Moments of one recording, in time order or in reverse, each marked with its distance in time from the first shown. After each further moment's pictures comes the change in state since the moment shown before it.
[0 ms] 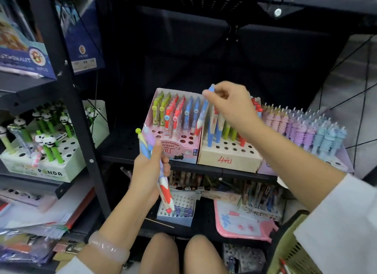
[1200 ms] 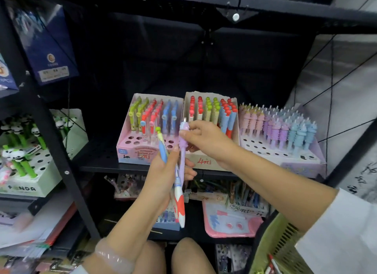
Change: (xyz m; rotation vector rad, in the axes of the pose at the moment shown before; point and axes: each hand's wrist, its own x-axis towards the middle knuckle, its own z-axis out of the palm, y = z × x) left_hand -0.029 -0.011 0.058 0.066 -0.288 0.032; right_hand -0.045 0.021 0.003 0.218 -0.348 0.307
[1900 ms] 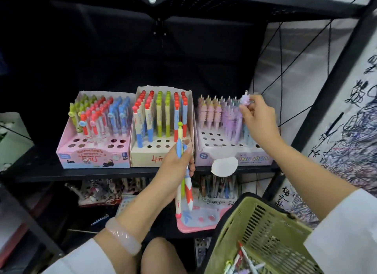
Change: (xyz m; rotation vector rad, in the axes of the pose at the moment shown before) left_hand 0.016 -0.050 0.107 0.262 -0.227 -0.044; right_hand -0.037 0.096 -0.187 -0.499 0.768 -0.126
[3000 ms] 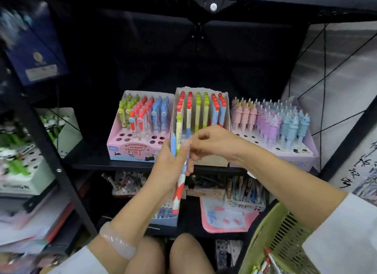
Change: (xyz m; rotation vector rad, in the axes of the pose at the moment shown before) left_hand -0.028 0.018 -0.081 -0.013 0.088 0.168; right_hand -0.058 -0.131 0.071 0.508 -1.003 0.134
